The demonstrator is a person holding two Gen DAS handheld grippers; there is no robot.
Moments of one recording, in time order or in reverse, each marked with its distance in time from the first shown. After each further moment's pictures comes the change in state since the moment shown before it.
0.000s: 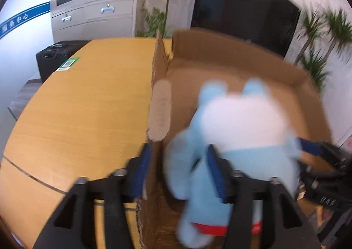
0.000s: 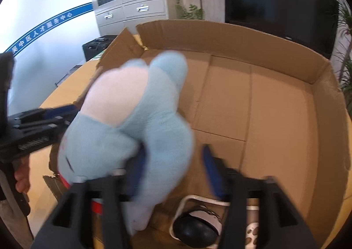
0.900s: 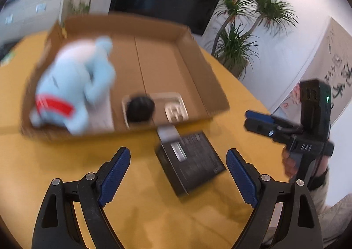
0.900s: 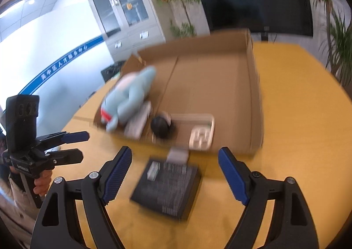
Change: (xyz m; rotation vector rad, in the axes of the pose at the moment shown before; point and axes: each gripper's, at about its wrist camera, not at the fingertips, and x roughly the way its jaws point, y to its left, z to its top) left arm -0.126 -0.156 -0.152 0.116 0.138 -0.449; right arm -0.174 -0.097 -0.144 0.147 -0.105 0.171
